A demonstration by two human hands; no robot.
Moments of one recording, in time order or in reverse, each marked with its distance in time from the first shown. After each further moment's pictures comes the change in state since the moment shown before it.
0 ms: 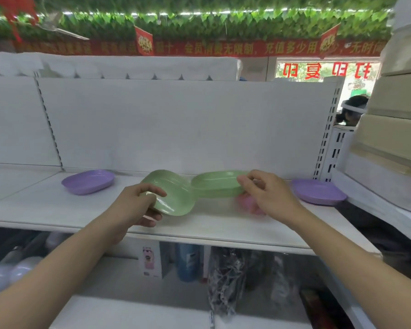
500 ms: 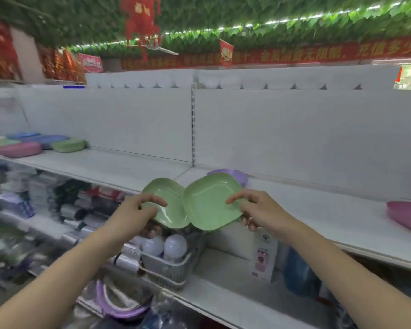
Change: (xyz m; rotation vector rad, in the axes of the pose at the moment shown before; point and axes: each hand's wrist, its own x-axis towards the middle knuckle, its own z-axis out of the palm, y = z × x) left_hand -0.092 -0.098 -0.310 0.089 0.257 -0.041; right_hand -0.010 -0.216 0.273 0.391 -0.484 0.027
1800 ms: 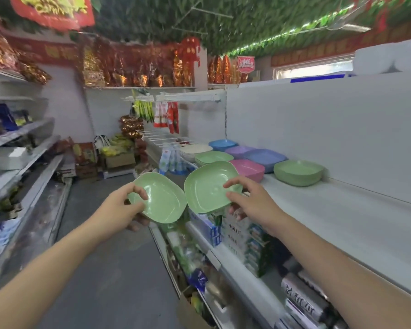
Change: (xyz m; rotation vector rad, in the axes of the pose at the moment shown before) left_hand 0.217 -0.279 -0.716 0.189 0.676 -0.211; right_hand 0.479 -0.274 0.738 0.245 -0.515 -0.309
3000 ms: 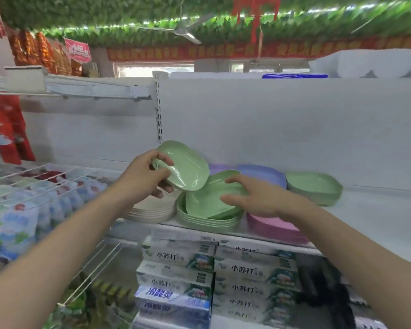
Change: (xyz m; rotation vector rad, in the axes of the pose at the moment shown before) left_hand 0.494 0.019 0.104 -0.282 -0.755 0.459; right_hand 0.287 0.000 0.058 -0.848 0.433 0.588
